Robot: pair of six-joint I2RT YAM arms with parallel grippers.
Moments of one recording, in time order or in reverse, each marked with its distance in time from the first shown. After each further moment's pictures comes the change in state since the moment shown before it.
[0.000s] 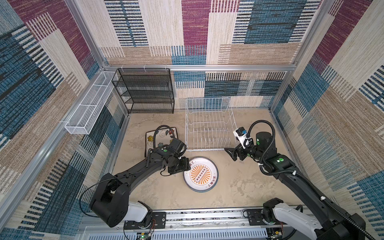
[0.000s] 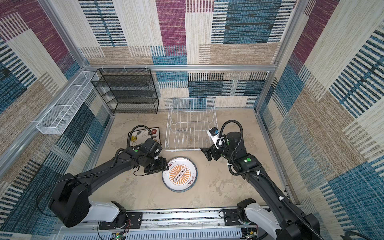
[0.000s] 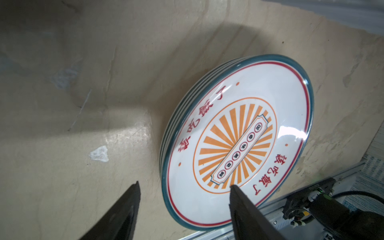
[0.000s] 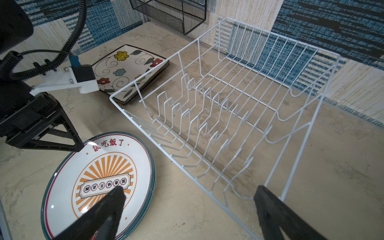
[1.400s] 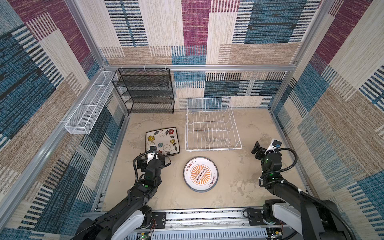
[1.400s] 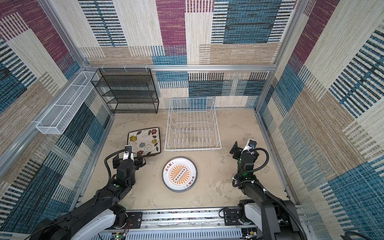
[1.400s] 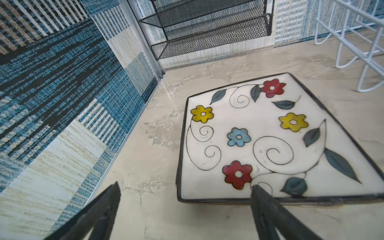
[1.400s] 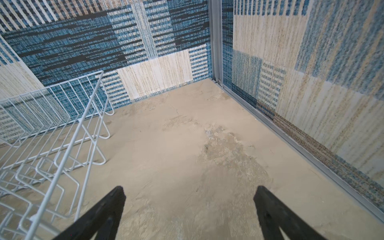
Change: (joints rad) left arm 0.168 -0.447 -0.724 1.165 -0.992 0.733; right arm -0.330 0.145 -0.617 1.056 0.643 0.417
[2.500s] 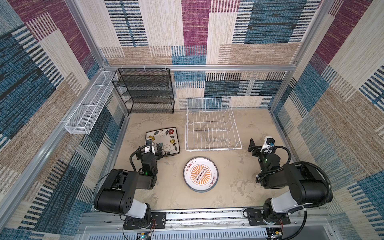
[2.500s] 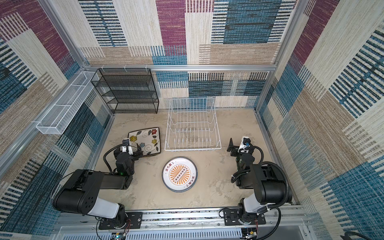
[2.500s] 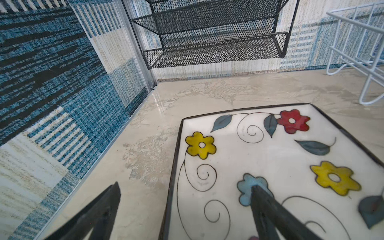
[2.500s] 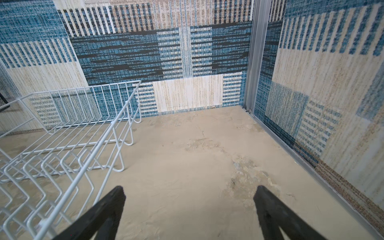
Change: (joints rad) left arm 0.259 0.535 0.040 0.652 0.315 0.034; right arm -0.047 0.404 0.000 0.594 -0.229 -0.161
